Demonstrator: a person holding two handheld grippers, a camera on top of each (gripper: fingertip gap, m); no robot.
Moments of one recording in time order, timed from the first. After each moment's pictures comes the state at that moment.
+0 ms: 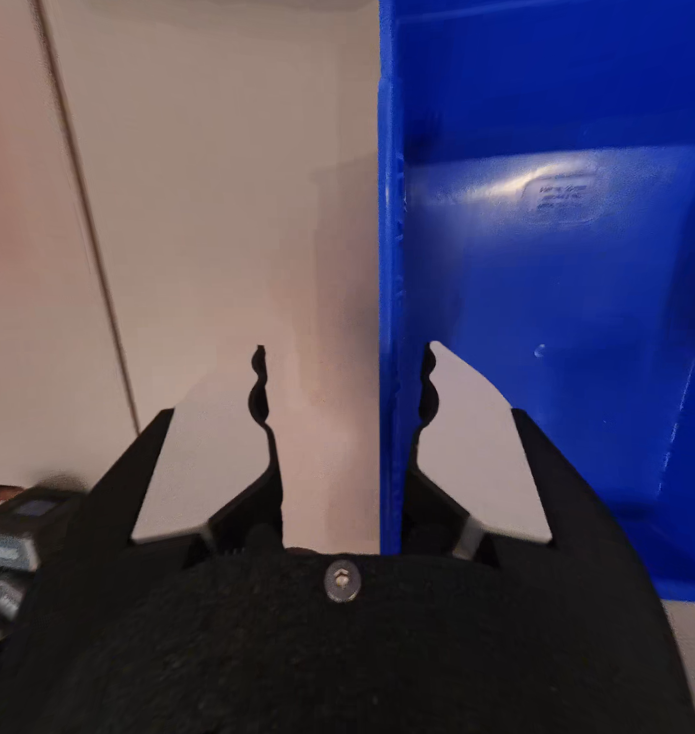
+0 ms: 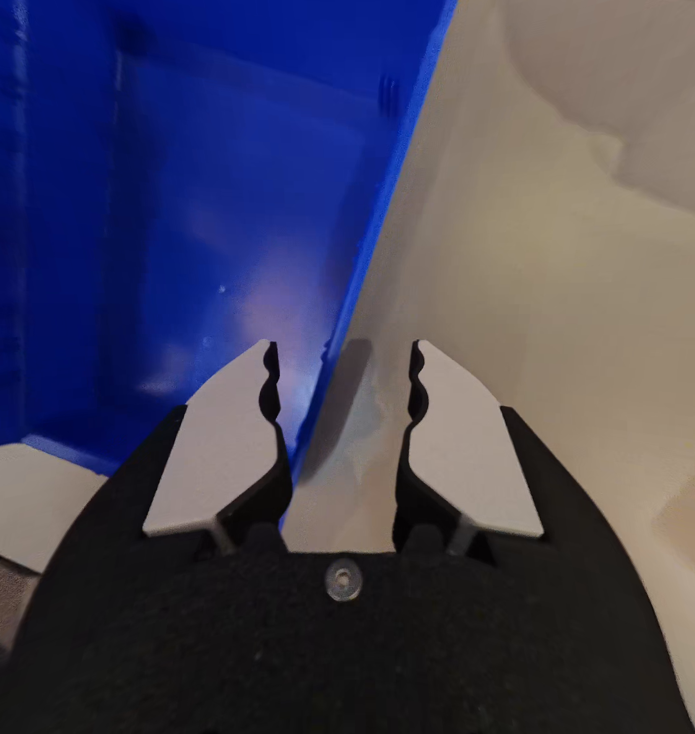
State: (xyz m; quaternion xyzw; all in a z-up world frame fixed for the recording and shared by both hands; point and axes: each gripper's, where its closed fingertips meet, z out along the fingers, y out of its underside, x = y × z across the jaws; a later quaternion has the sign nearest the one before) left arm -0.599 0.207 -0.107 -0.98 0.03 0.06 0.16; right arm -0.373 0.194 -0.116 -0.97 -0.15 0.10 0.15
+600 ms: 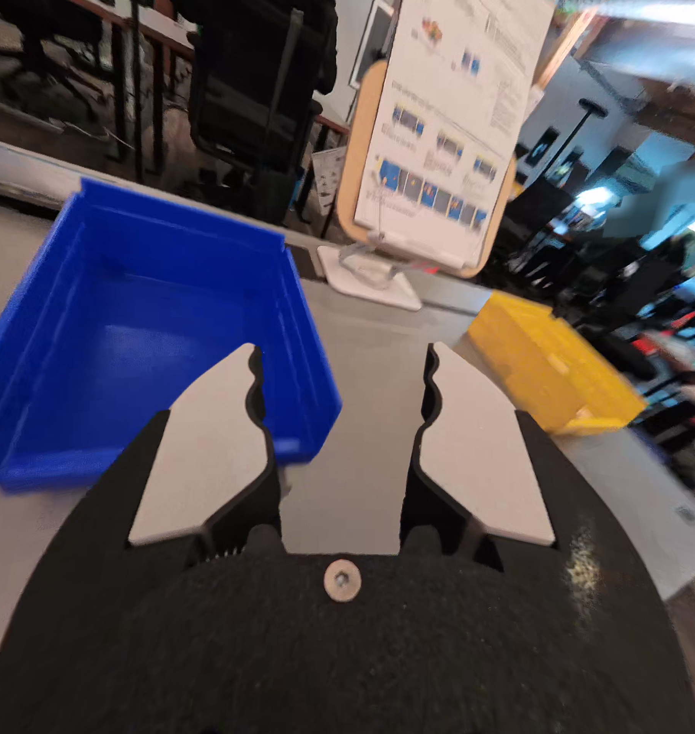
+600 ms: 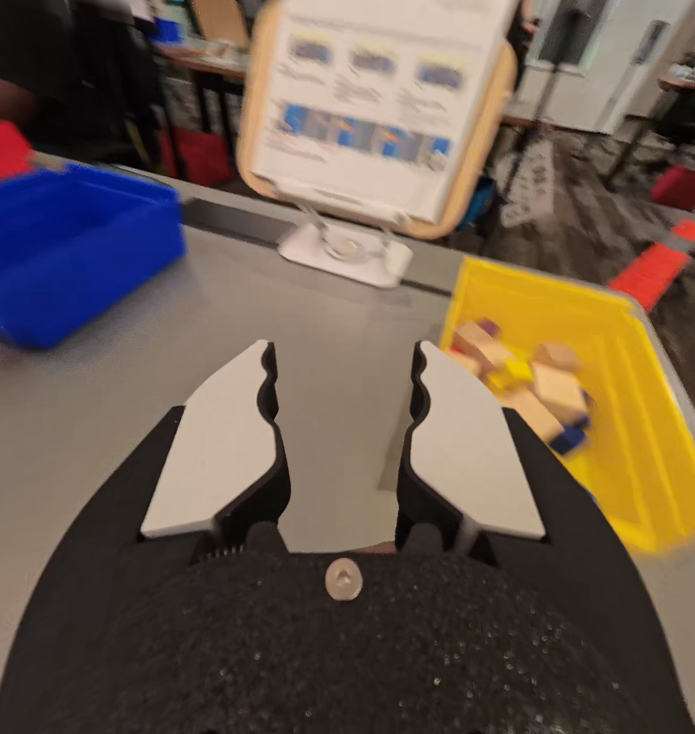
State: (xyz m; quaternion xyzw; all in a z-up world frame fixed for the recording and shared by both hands) left arm -0.421 0.020 0.005 -0.77 -0.01 -0.25 0.59; right arm -0.005 0.014 0.015 -0.78 -0.15 0.06 0.60
